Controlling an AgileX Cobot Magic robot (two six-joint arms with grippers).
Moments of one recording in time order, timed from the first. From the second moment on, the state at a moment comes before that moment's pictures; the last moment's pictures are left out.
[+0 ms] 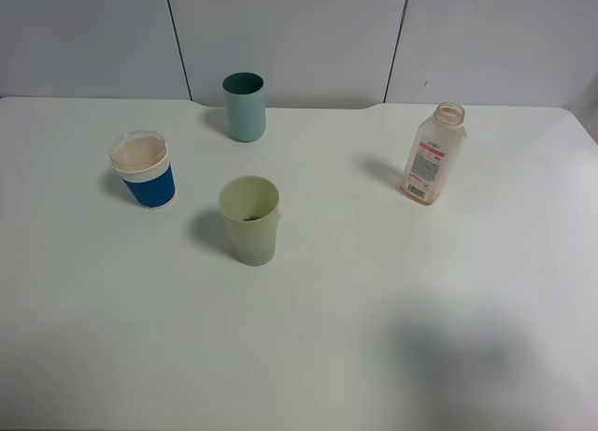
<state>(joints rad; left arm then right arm) -0.17 0.43 -0.47 0.13 0.18 -0.32 -0.02 0.05 -0.50 -0.11 1.06 0.08</state>
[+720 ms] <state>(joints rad) -0.42 0.63 -0.36 0.13 0.09 -0.32 -0.02 0.05 -0.50 -0.11 1.06 0.08</state>
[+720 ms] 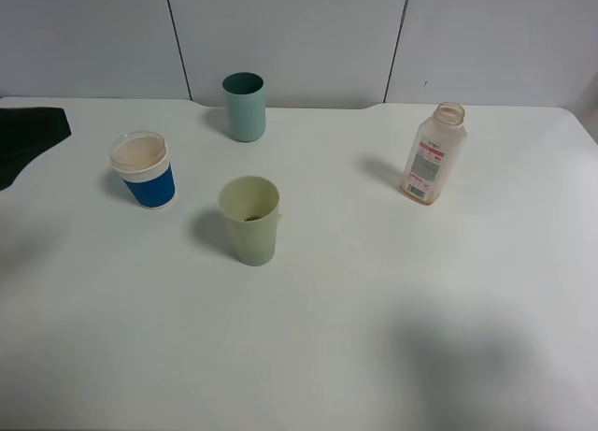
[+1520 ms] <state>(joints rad) -0.63 0.92 -0.35 0.12 -0.01 -0.24 -0.02 0.05 -0.50 -0.11 1.06 0.08</state>
